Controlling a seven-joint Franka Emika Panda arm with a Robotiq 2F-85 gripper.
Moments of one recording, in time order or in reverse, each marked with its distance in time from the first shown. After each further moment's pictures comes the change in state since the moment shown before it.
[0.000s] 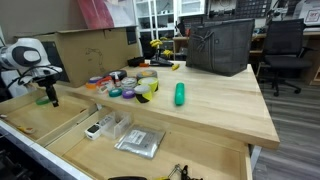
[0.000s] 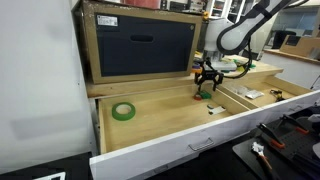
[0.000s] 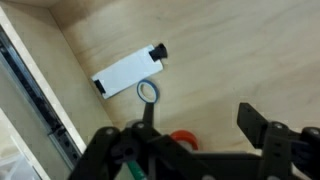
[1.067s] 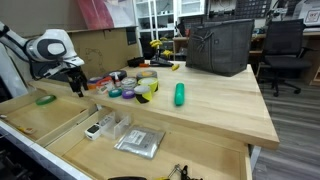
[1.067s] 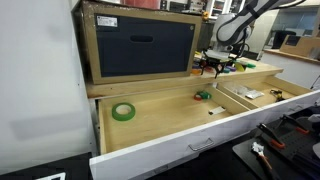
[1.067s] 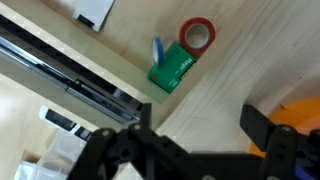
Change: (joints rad) arm -0.078 0.054 -0.161 0.167 0.079 0.033 0.231
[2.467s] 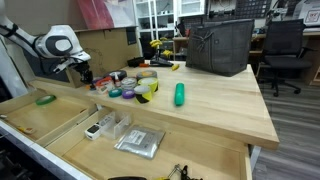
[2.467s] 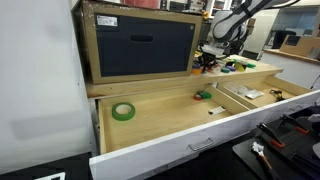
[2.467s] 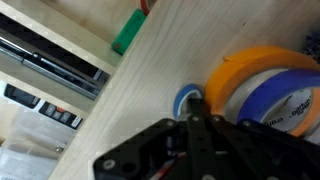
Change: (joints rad) arm -0.005 0.059 -0.018 0.124 0.005 0.032 -0.004
